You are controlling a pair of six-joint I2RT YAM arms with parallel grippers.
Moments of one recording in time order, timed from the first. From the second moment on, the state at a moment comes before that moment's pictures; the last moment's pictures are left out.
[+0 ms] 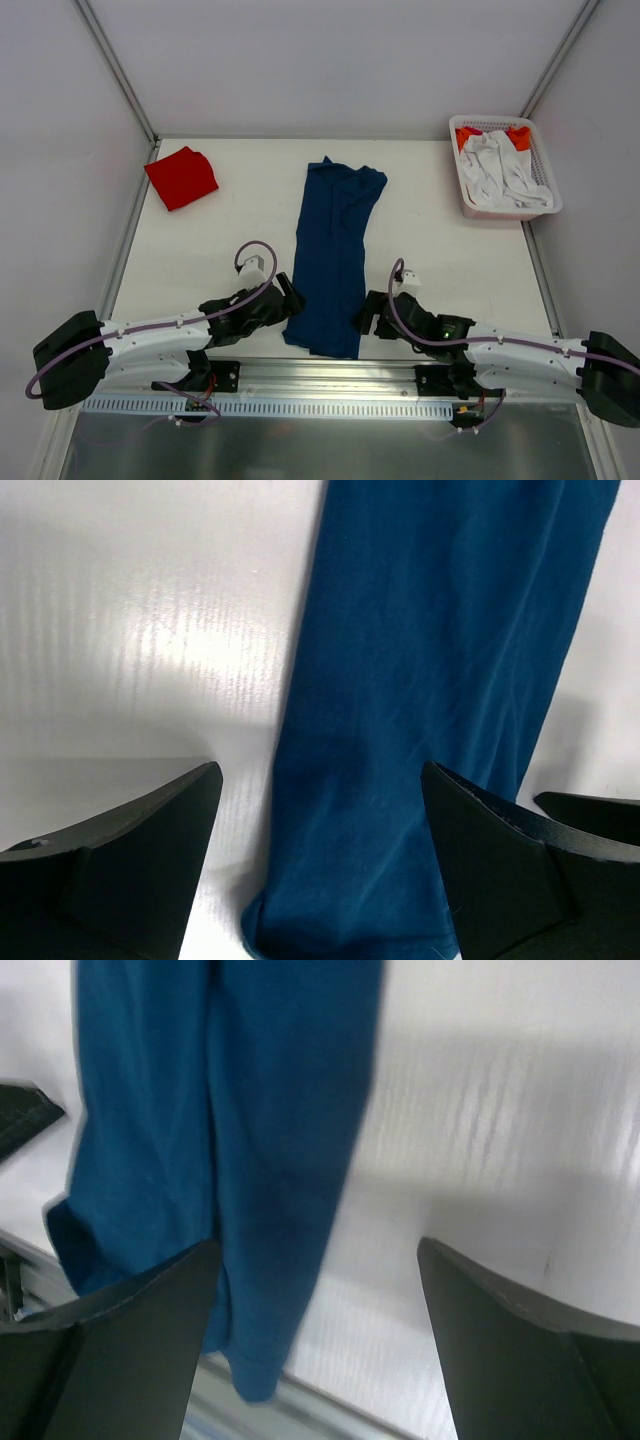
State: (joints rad) left arm -1.03 1.01 0.31 -0.13 -0.42 -1.22; right arm 1.16 0.86 0.28 -0.21 0.35 1.05
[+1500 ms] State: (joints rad) left arm -1.28 1.06 0.23 0.01 -0.39 -1.50; right arm 1.15 1.18 0.27 0.23 0.23 1.06
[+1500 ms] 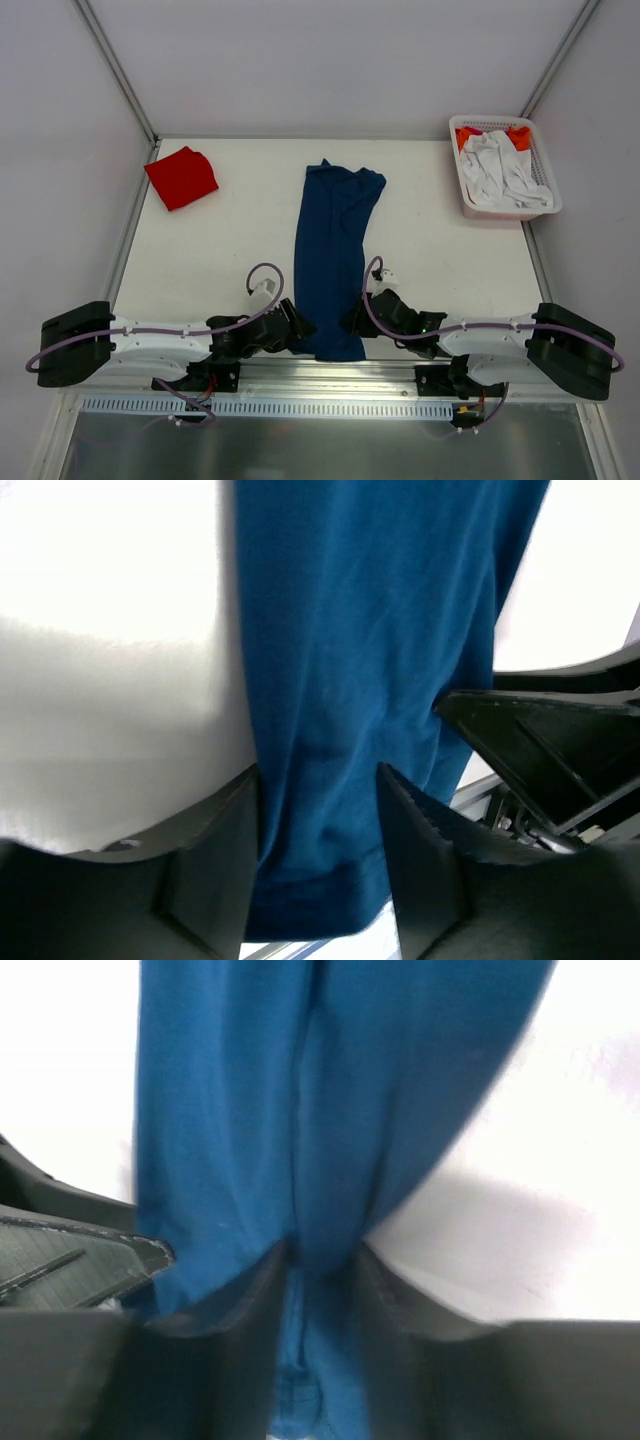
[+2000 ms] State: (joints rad) left arm -1.28 1.03 0.22 -0.08 -0.40 -1.55; right arm 1.15 1.16 0.25 0.18 0.22 1.06
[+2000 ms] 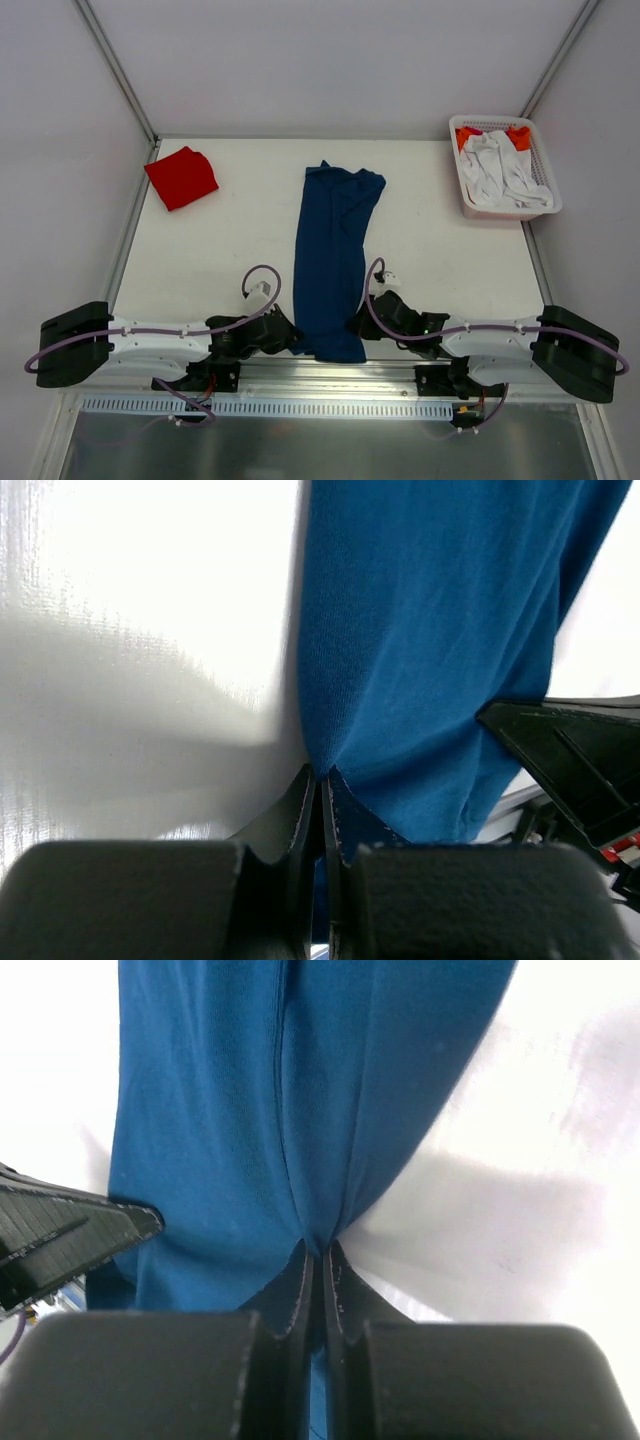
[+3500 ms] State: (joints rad) left arm -0.80 1.33 0.88 -0.26 -0.34 -0.79; right arm 0.67 1.30 0.80 -0.20 0.03 0.60
